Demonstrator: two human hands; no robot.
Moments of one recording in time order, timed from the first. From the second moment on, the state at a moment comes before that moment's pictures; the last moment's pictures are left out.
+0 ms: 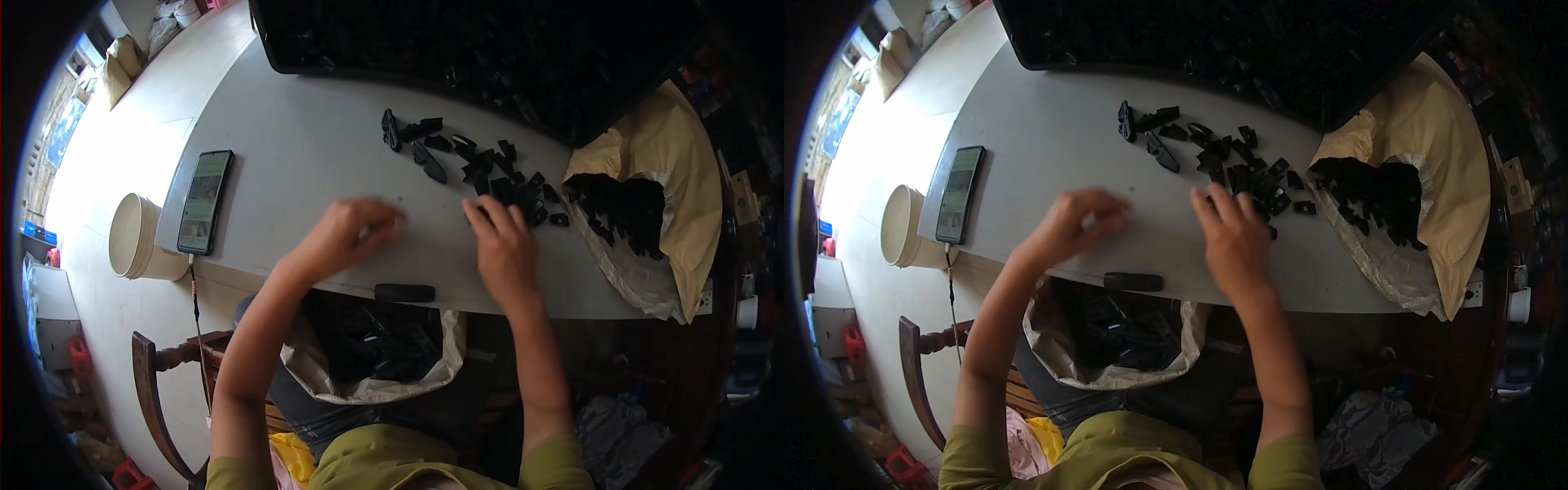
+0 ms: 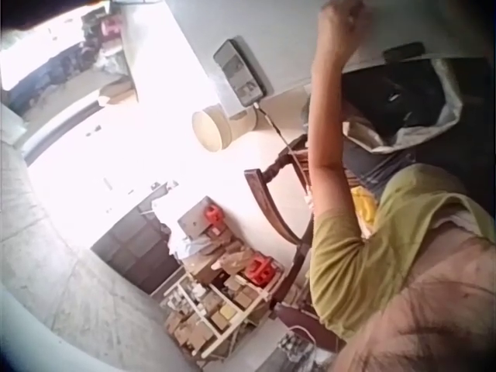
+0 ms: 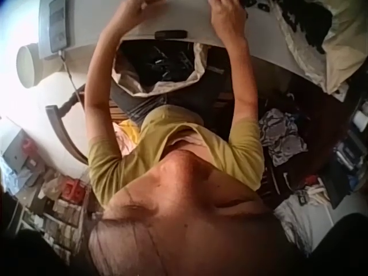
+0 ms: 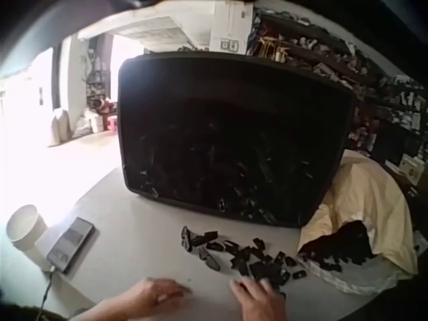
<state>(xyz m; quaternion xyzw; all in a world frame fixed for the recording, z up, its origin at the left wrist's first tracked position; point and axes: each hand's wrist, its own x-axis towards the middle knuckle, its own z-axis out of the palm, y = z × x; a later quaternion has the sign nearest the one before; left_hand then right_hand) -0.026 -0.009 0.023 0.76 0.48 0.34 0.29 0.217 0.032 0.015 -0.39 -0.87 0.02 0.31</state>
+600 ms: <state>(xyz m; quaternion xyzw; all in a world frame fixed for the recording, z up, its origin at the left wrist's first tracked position) -0.001 -0.009 0.004 0.63 0.53 0.41 0.39 0.210 0.023 -0.006 -0.36 -0.81 0.26 0.38</state>
